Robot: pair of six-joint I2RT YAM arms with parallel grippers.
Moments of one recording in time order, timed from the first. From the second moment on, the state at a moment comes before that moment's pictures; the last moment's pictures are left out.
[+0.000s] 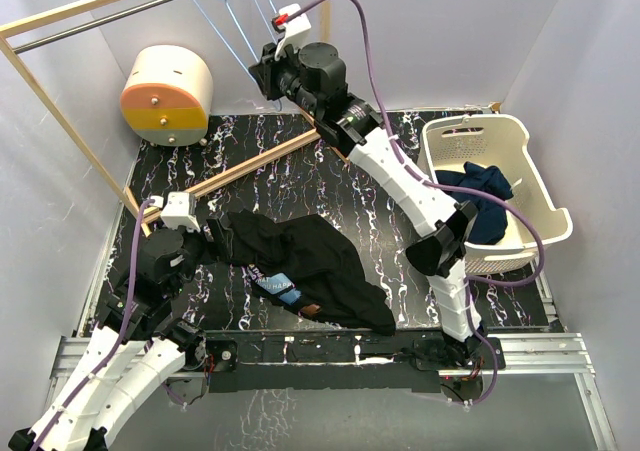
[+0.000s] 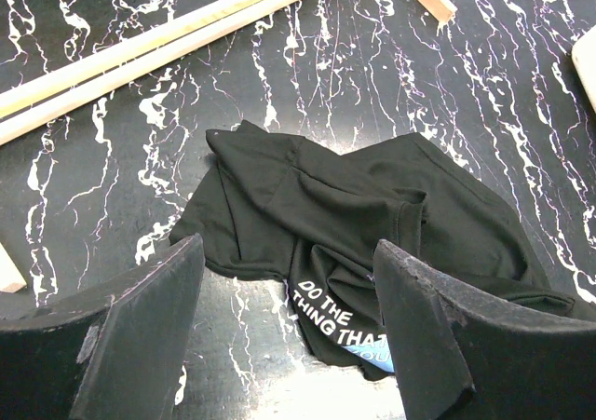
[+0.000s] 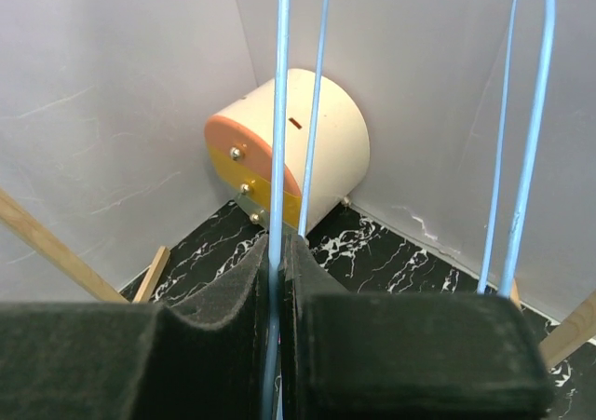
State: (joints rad) left arm -0.51 0.47 0.71 -0.62 -0.30 -0.30; right arm 0.76 2.11 2.48 -0.29 0.03 0.13
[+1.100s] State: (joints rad) left arm -0.51 0.48 0.71 -0.62 -0.30 -0.30; right arm 0.93 1.32 1.14 -0.15 -0.16 0.13
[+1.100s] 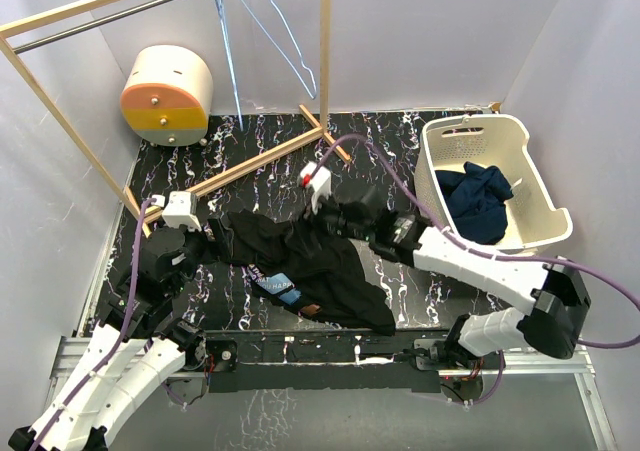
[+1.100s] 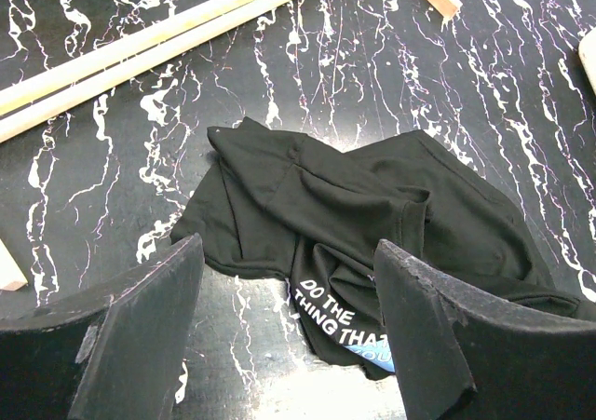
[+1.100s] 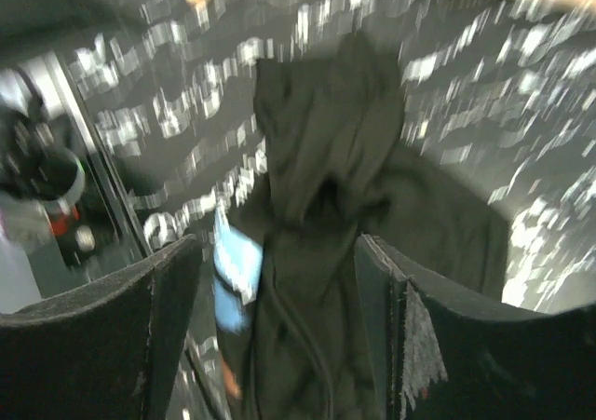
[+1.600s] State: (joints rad) left arm -0.51 0.51 0.71 -0.62 -0.30 -0.30; right arm 1.11 1.44 0.89 -0.13 -0.14 0.06
